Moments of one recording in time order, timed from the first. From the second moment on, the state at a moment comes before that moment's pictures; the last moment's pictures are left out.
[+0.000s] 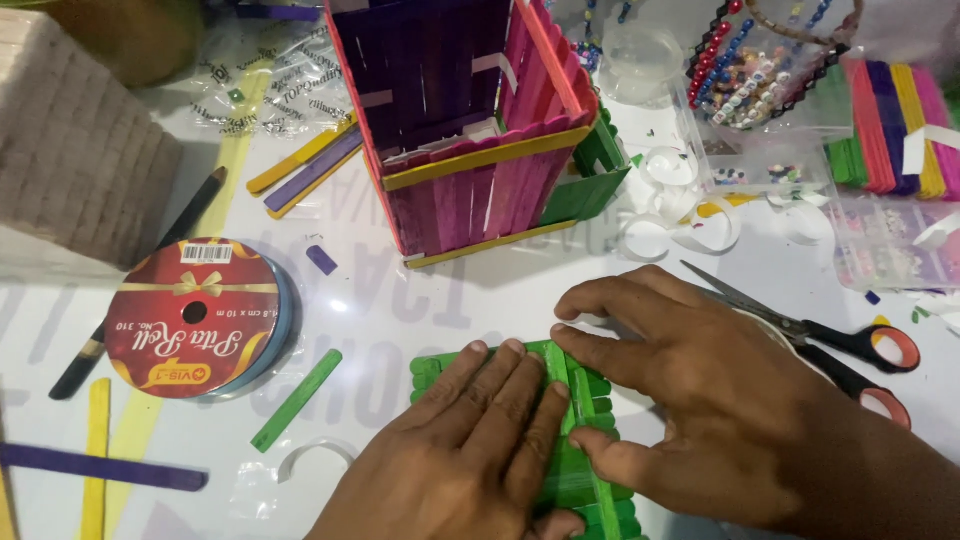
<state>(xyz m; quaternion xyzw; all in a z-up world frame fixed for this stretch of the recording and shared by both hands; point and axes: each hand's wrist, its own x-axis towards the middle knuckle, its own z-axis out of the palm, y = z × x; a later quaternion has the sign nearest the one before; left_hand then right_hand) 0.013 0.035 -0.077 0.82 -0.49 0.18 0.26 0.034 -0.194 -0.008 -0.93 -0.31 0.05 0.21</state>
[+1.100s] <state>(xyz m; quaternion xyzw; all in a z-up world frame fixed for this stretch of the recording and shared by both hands) 0.013 0.036 -0.063 0.84 -0.48 0.19 0.15 0.051 -0.208 -0.009 -0.92 -0.16 0.11 0.33</state>
